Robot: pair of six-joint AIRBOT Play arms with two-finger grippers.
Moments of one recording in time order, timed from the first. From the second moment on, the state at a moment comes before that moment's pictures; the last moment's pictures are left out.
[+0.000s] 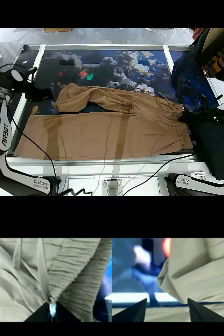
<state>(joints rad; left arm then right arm) 0.25 -1.71 1.59 1.35 -1.25 -1.35 -0.57 -1.36 0.97 -1.07 1.20 0.98</state>
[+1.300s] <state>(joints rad) 0.30 -1.82 1.58 1.12 -1.04 -1.37 -0.57 -1.33 0.92 -1.04 1.13 0.98</state>
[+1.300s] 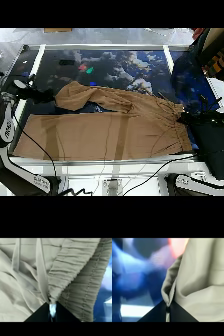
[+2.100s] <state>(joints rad) 0.33 -1.59 1.90 1.18 -0.93 -1.37 -0.57 -1.33 0.92 -0.91 0.96 1.03</state>
